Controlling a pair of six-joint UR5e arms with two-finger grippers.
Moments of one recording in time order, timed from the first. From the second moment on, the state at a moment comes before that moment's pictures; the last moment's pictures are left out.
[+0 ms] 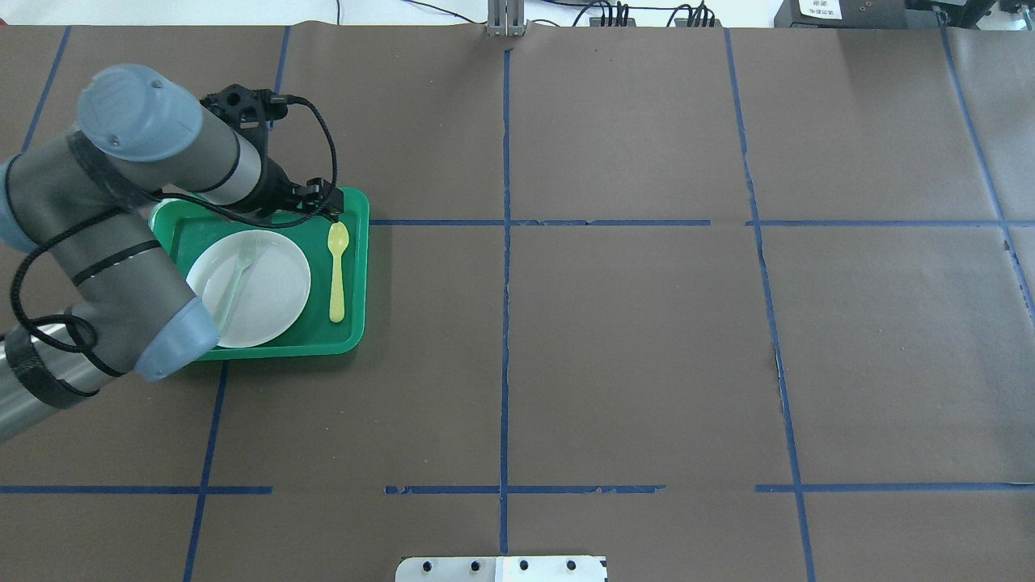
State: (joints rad) left arm -0.81 -2.00 -1.75 -1.79 -1.98 -1.04; right arm 1.58 -1.65 1.61 -1.51 2.28 0.03
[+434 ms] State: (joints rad) left arm -1.09 -1.83 -1.87 -1.59 -2.06 -0.47; right arm 1.58 -1.66 1.61 -1.51 2.28 0.03
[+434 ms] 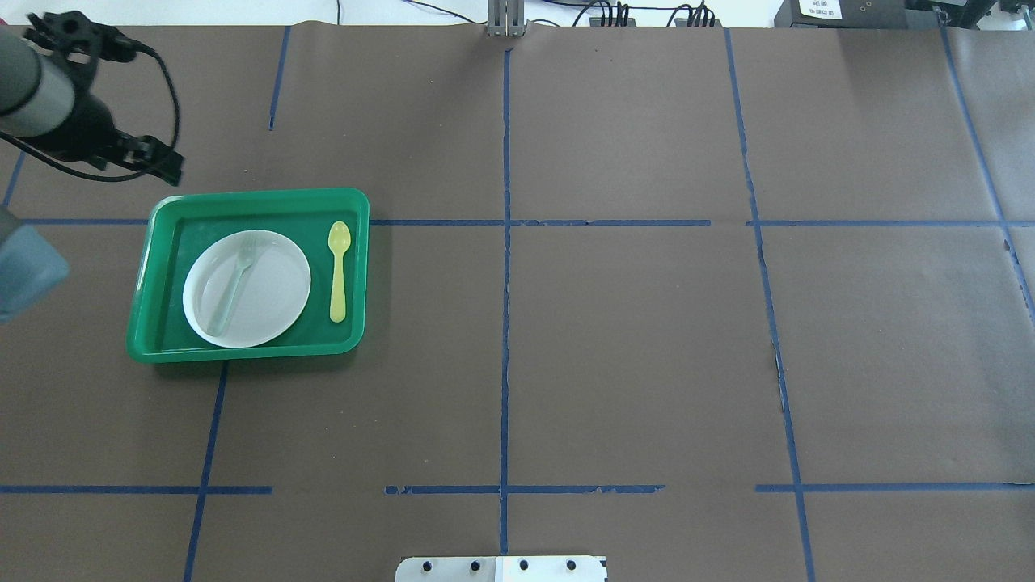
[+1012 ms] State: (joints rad) left arm -1.52 -1.59 -1.78 -1.51 -2.22 0.15; right arm 1.58 -1.65 1.61 -1.51 2.28 0.03
